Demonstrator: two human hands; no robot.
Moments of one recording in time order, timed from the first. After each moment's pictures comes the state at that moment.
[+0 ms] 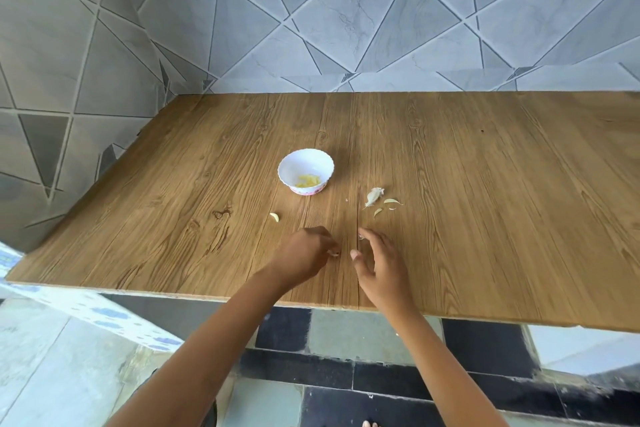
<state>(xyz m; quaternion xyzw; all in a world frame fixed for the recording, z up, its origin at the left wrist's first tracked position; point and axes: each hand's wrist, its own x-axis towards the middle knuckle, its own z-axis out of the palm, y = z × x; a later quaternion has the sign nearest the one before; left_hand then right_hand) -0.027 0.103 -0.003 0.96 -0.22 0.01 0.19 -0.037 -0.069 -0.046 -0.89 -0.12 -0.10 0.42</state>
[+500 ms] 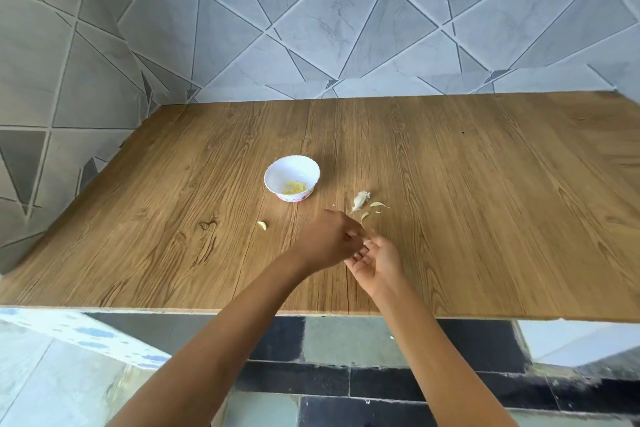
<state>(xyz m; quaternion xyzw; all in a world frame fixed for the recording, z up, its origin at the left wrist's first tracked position) -0.011 0.048 0.043 0.94 -0.20 -0.03 0.28 -0.020 -0.062 0.011 -0.25 0.30 0.17 0.91</state>
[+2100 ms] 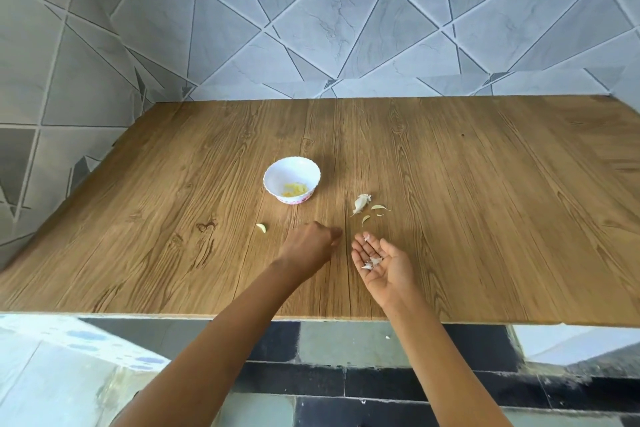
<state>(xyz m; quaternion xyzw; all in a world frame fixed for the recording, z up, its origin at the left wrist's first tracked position) 0.008 0.076 -0.001 0.98 -0.18 -0.01 0.09 -0.021 -0.071 0.001 -0.27 0.28 0.16 0.91</state>
